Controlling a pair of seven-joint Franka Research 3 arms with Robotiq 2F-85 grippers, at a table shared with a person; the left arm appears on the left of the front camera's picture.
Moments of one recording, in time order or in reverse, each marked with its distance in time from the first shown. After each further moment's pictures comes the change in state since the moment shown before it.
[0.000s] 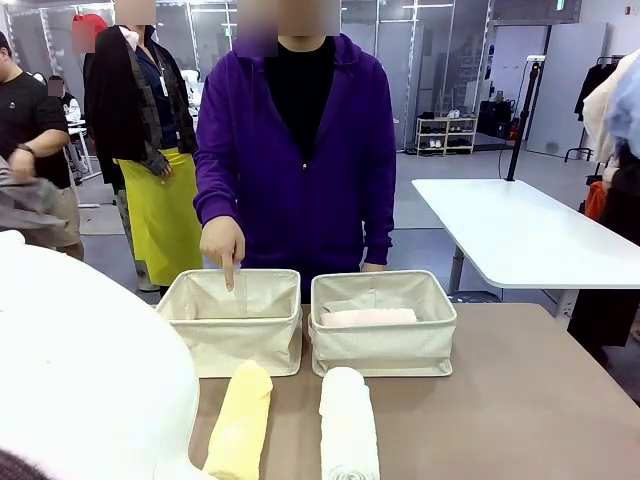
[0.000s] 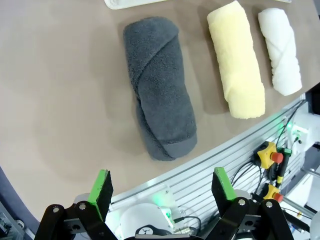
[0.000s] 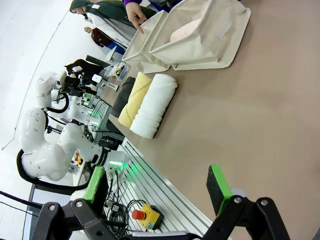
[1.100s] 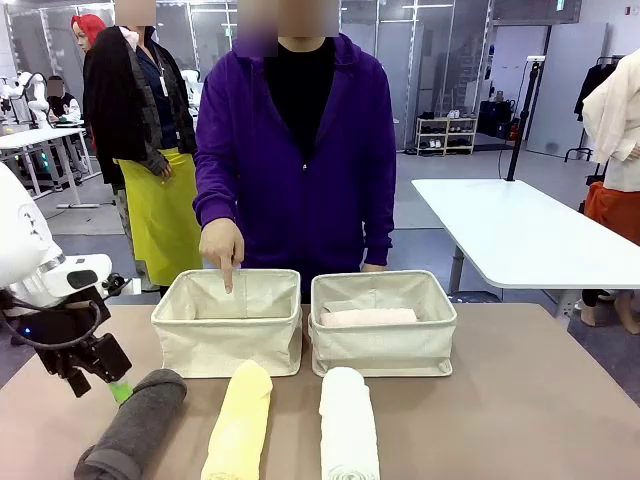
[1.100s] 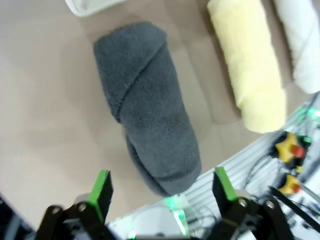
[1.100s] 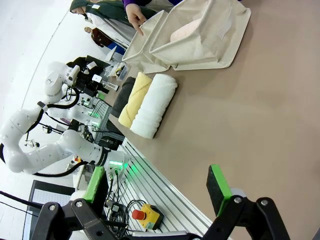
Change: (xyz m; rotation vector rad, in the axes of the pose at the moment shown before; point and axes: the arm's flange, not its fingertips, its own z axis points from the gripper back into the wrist) left arm 0.054 -0.026 -0.070 0.061 0.153 -0.103; right arm 0.000 0.000 0.000 0.000 0.000 0.000
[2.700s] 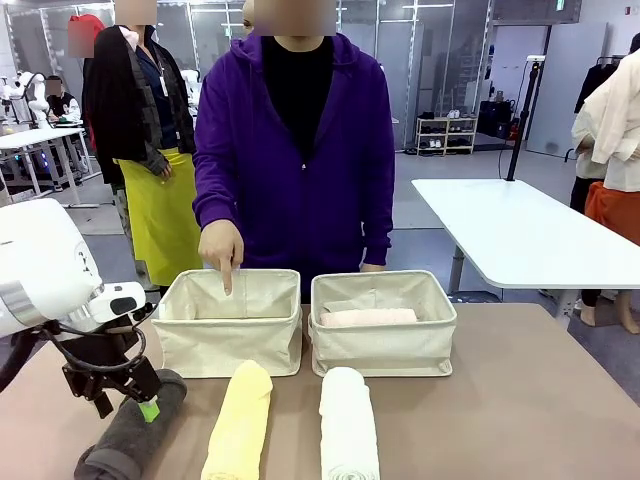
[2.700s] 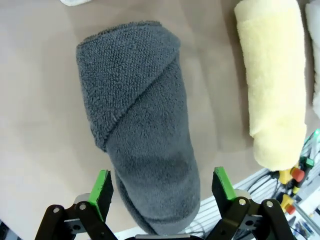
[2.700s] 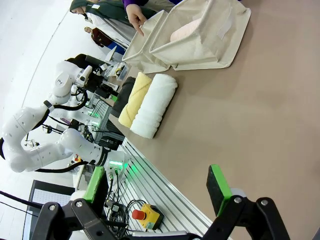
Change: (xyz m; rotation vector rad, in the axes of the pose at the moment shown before) left arm 0.021 -0.010 -0.054 0.035 0.027 0.104; right arm 0.000 0.000 0.000 0.000 0.000 0.000
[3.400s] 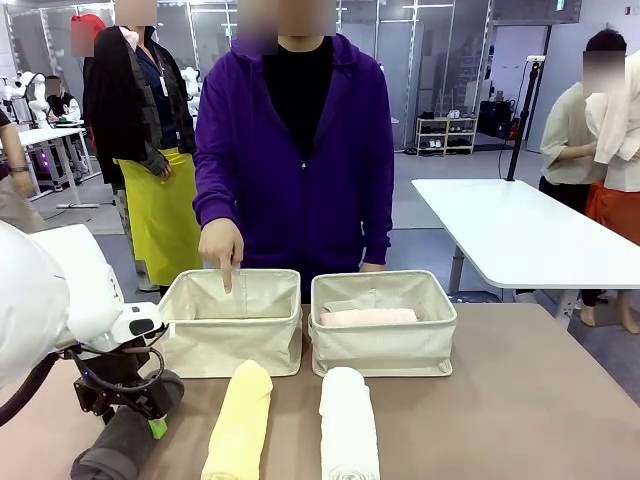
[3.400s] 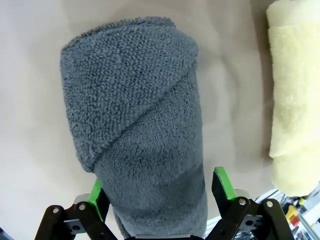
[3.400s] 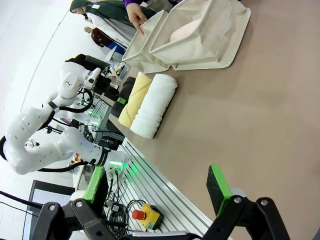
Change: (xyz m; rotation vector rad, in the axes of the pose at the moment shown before) left arm 0.007 -0.002 -0.037 0.058 0.028 0.031; right arm 0.000 0.000 0.000 0.000 0.000 0.000
